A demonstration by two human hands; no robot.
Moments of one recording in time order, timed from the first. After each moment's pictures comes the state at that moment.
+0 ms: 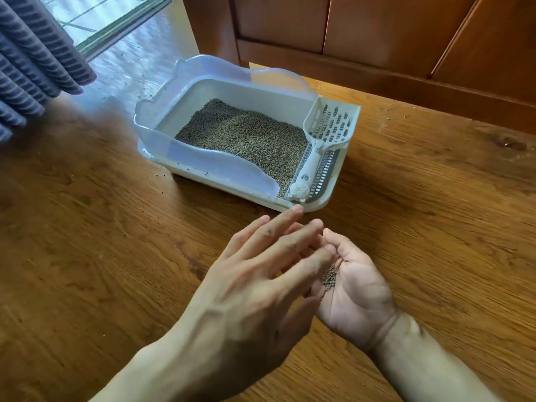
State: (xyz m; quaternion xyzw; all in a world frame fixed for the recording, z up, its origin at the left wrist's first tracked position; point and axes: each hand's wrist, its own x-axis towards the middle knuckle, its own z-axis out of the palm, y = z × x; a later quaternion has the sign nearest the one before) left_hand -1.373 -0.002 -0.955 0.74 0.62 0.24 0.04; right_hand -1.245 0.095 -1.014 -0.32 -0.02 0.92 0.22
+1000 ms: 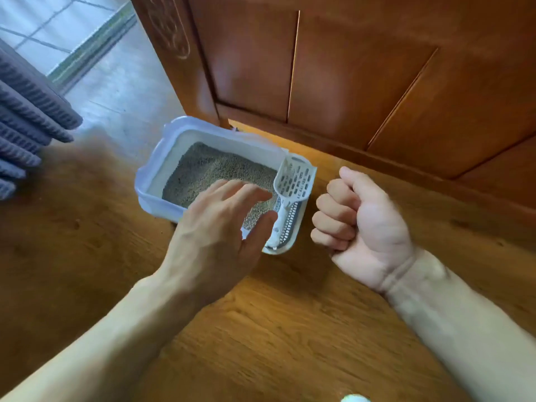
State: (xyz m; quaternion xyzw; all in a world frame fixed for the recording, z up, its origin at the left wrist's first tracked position) left_hand -1.426 0.109 -0.822 0.65 0.71 0.26 0.12; right_hand -1.258 0.204 -0.812 -0.40 -0.22 0.85 0.27
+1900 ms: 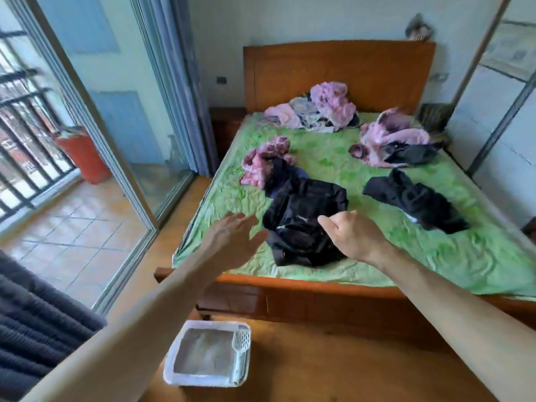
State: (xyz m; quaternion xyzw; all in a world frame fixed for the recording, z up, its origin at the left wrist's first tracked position) left_hand -1.289 0.229 -0.068 0.73 0.68 0.05 0.03; right_hand -1.028 0.261 -0.051 -0.54 -0.81 0.14 0.19
